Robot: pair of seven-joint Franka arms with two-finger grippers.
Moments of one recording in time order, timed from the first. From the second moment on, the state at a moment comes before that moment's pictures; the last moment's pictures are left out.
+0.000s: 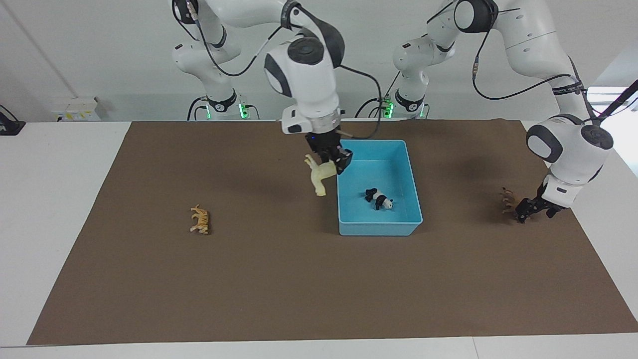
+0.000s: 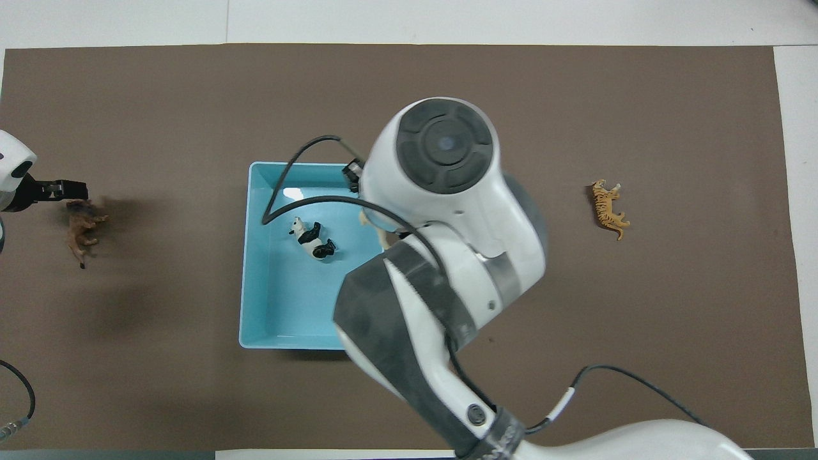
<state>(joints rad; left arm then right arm) 0.30 0.40 0.00 -1.88 0.06 2.43 0.25 0.64 0.43 0.06 -1.32 0.09 1.90 1.42</state>
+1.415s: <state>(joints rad) 0.24 0.38 -0.03 -1.82 0.04 2.26 0.02 0.50 0.42 0.03 -1.28 0.00 1.64 0.88</state>
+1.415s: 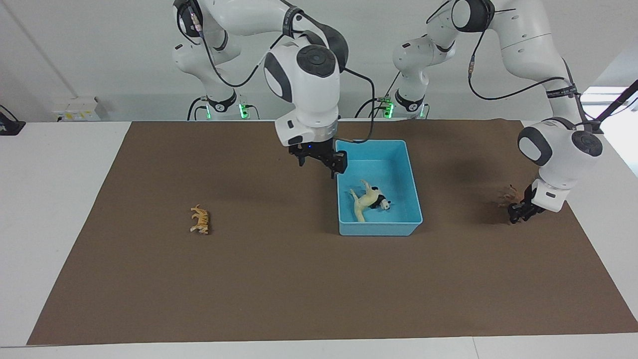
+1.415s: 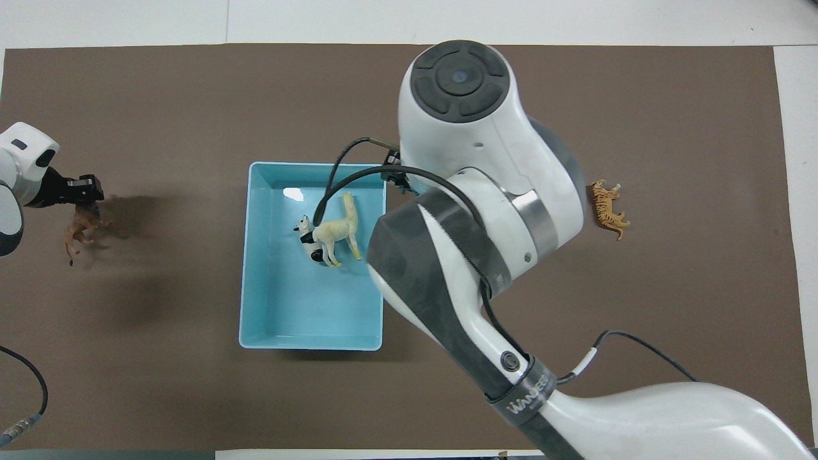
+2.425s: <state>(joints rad) -0.36 0.17 -0.04 -1.92 -0.04 2.13 -0.99 0.03 0.21 0.03 -2.04 -0.15 2.35 -0.07</state>
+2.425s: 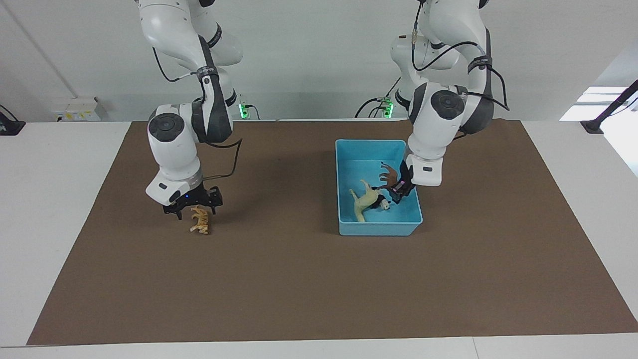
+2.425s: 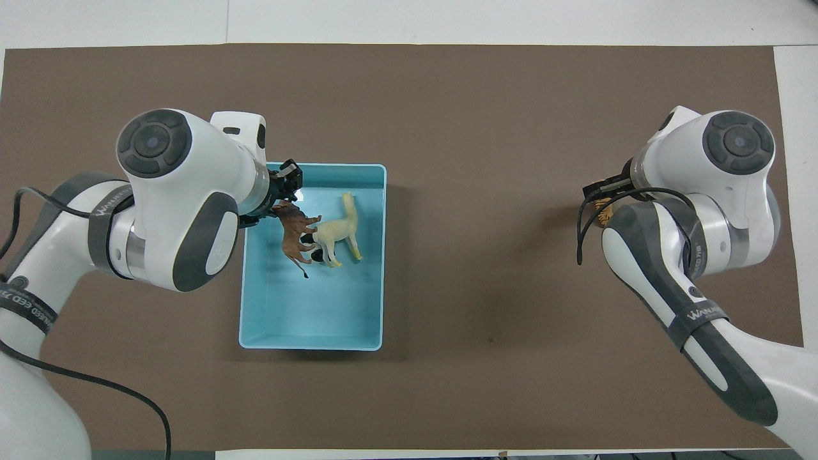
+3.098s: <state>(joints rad) -0.19 0.03 0.02 -1.81 -0.04 1.83 -0.59 -0.01 0.22 0.03 -2.25 -0.15 2.67 -0.13</state>
